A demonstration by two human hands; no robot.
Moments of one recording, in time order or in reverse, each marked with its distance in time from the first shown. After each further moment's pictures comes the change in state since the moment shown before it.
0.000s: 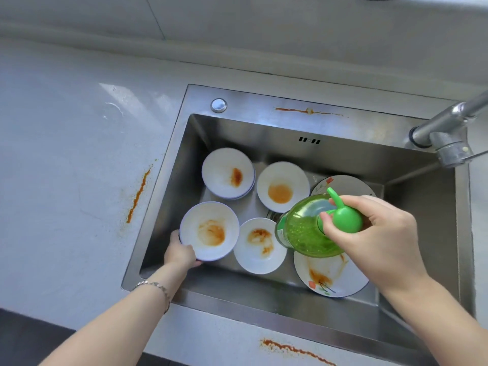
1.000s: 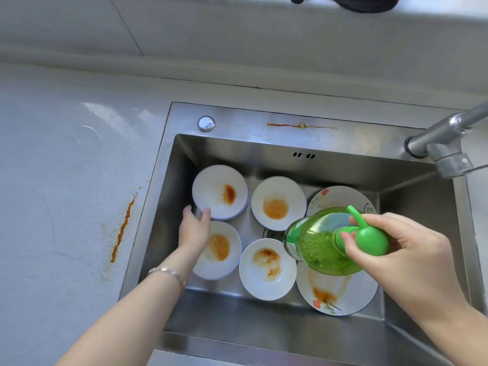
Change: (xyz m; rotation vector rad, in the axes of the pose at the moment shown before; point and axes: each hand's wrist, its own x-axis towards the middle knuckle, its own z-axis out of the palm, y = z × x) left_hand 0.037 0.079 0.043 0.210 -0.088 0.327; right_hand 0.011 0.010 -0.006 -0.105 0.026 0.032
